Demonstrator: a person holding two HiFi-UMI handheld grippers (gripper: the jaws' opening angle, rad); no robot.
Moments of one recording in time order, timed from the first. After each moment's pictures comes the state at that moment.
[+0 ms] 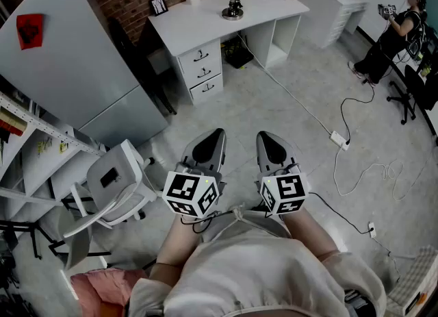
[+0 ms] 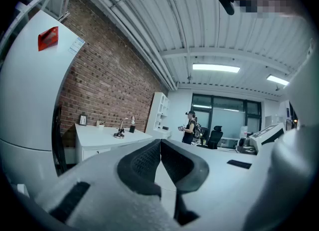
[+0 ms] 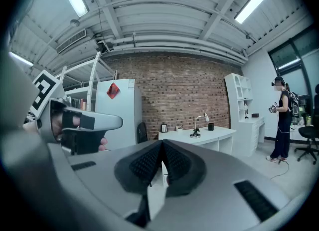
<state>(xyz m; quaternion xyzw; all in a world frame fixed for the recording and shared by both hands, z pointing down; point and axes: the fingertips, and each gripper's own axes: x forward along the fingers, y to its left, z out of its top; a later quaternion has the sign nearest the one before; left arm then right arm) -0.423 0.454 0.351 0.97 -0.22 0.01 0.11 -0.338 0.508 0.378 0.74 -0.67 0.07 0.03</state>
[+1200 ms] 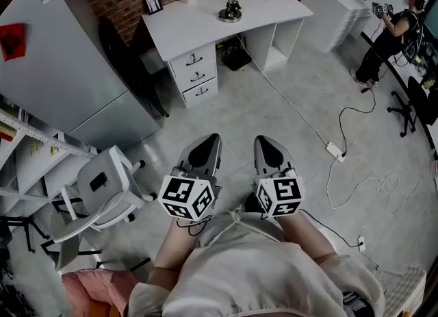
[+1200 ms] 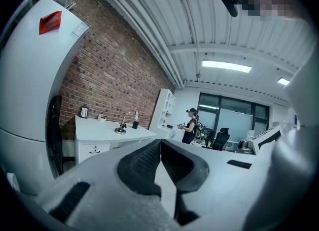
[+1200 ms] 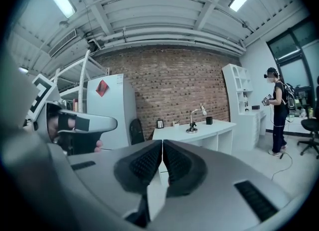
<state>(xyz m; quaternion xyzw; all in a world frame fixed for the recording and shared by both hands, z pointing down) -0.351 0.400 0.382 0.96 -0.24 0.02 0.15 -0.255 0.453 0.410 0.73 -0.67 0.11 0.03</state>
